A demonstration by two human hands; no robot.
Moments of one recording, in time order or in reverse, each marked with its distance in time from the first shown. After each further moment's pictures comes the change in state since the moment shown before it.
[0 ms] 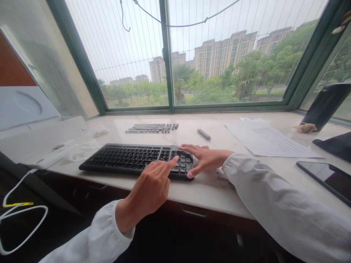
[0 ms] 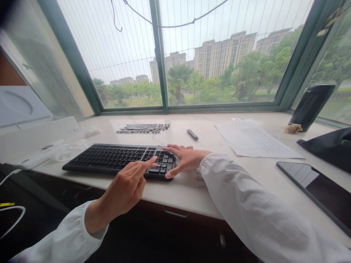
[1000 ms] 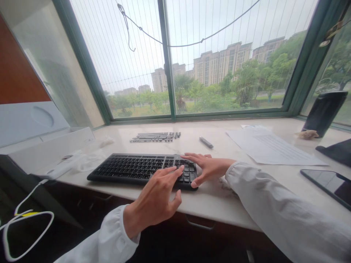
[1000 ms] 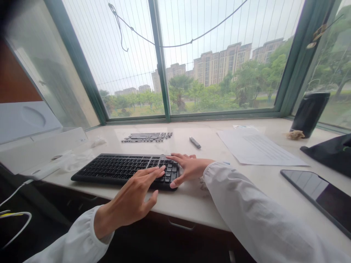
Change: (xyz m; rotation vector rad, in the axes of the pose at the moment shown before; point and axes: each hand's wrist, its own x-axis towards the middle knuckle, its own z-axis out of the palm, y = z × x) left_hand 0.007 0.001 -0.010 -0.024 -0.132 -0.006; right_hand 0.003 0.004 0.004 0.021 0.030 -0.031
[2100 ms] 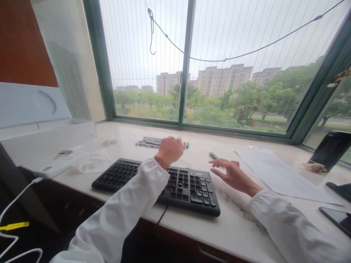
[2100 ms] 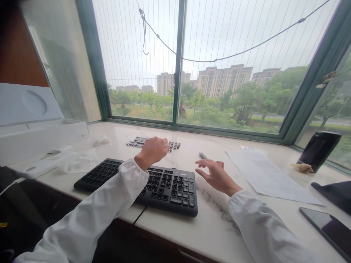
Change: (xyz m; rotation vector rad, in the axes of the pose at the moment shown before) left_hand 0.123 -0.103 -0.035 0.366 0.056 -0.329; right_hand 0.005 0.028 -0.007 -0.197 0.675 0.165
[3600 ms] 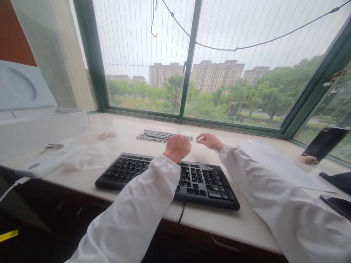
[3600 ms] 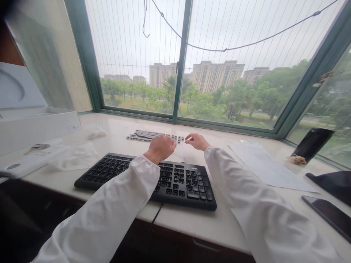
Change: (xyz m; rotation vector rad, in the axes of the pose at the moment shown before) left_hand -0.002 -0.020 0.032 -0.153 -0.034 -0.010; right_hand 0.142 -0.008 0.039 0.038 -0.129 0.250
